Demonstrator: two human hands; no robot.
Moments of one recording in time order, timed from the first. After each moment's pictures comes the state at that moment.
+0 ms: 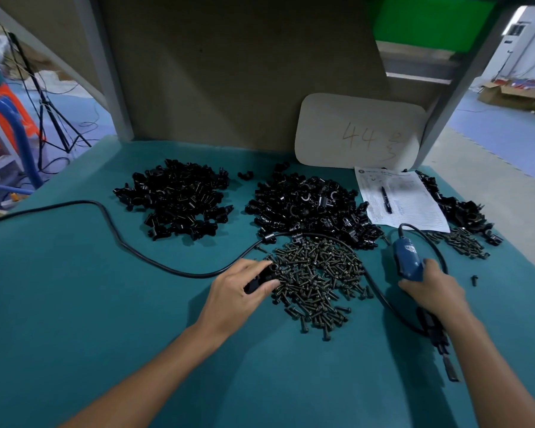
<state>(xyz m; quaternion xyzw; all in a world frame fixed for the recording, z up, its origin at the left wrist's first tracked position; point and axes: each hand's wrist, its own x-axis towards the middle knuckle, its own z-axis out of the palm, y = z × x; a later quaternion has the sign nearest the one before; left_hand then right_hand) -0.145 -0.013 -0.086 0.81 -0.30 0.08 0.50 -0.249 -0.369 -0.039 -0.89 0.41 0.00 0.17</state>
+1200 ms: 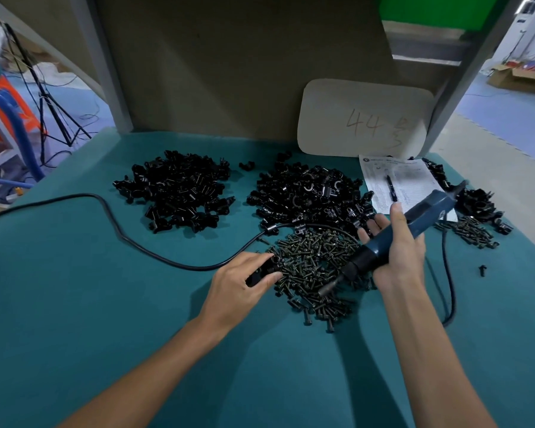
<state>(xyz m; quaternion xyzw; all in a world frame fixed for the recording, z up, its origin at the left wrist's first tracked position) -0.145 -0.013 -0.086 0.81 -0.31 0.09 0.49 -0.193 -0.268 -0.012 -0.41 0.28 -0.35 0.79</state>
